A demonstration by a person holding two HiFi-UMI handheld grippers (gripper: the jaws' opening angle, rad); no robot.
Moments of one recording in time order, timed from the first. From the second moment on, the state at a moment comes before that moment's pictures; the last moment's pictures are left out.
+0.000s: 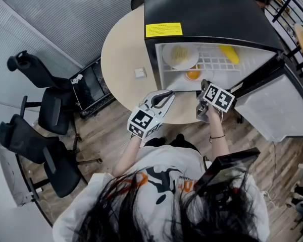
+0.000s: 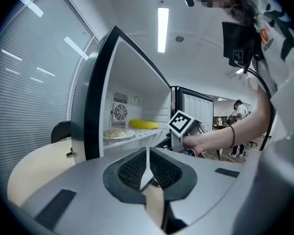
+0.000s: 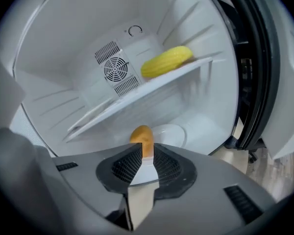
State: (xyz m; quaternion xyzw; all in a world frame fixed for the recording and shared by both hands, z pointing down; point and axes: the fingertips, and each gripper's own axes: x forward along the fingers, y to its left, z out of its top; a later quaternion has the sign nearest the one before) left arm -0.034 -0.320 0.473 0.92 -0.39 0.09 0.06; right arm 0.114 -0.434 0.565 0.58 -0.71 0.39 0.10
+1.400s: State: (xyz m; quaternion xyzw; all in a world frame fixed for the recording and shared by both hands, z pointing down) left arm -0.039 -0.231 0.465 0.95 -0.30 0.06 0.10; right arm 0.060 -0.240 0.502 0.56 -0.73 0.41 0.00
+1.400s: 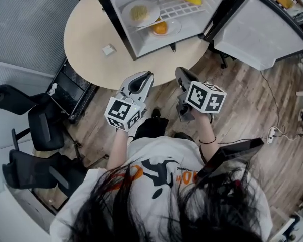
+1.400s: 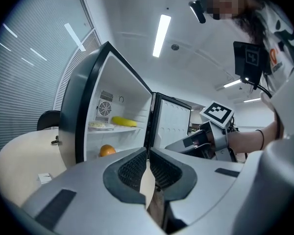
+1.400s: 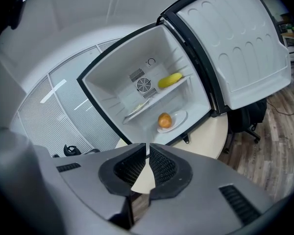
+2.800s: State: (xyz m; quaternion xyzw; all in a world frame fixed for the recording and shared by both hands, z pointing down) left arm 0.040 0.032 0.434 0.93 -0.35 0.06 0.07; right arm 0.100 0.003 0.480 0.47 -0.80 0.38 0.01
